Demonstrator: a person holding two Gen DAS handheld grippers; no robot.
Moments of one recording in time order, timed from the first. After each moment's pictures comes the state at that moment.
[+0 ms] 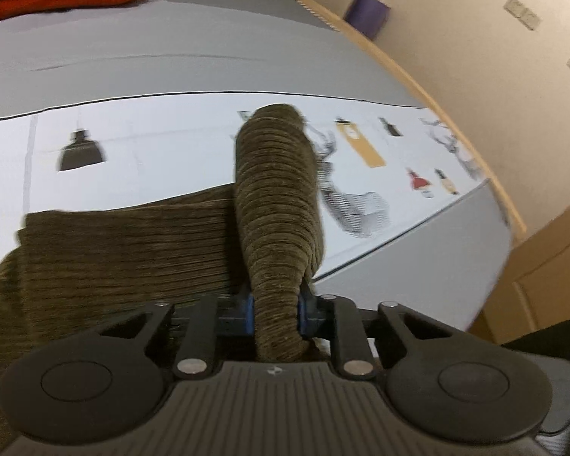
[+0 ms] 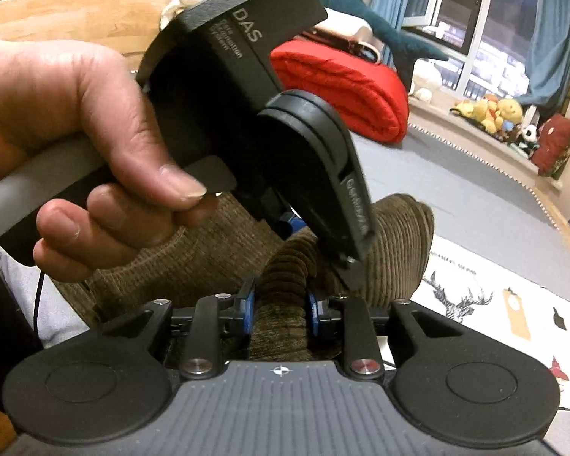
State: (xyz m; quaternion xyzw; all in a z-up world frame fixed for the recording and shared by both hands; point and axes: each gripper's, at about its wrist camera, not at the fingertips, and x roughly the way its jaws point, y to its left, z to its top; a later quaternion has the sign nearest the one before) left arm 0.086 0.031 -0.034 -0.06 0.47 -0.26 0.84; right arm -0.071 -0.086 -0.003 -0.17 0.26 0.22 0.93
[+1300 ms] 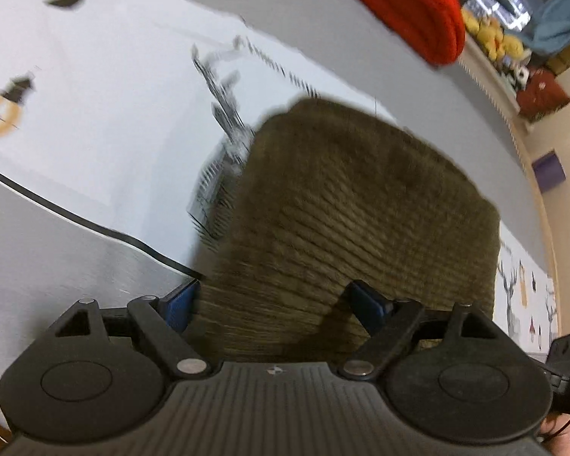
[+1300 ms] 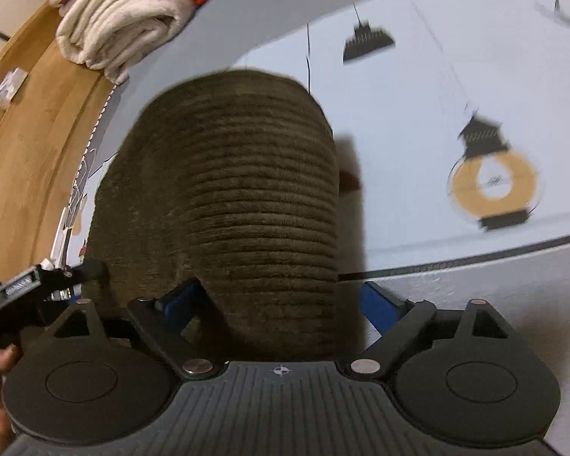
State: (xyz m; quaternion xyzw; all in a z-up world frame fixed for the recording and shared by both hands) left arm 0.031 0.388 -0.064 -0.27 0.51 0.00 0.82; right arm 0.070 0.001 -0.075 0.24 0.54 0.24 0.77
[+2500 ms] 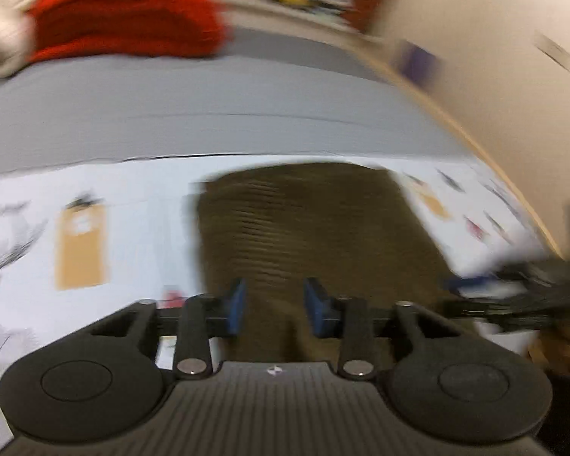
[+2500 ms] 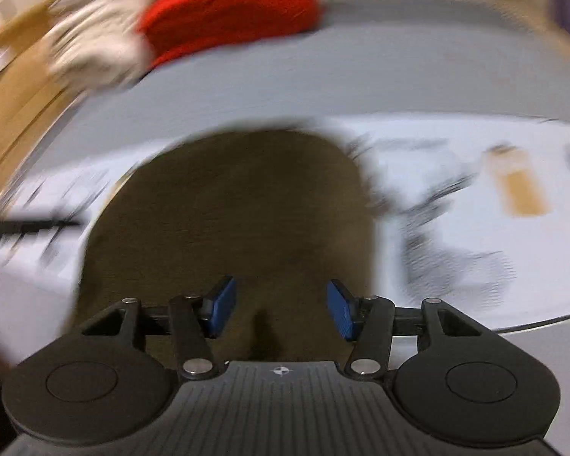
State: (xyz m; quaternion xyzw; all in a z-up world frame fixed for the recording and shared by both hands) left arm 0.054 0.134 0.008 -0.03 0.40 -0.22 0.89; right arm 0.050 -0.207 0.003 0.02 0.46 0.22 0.86
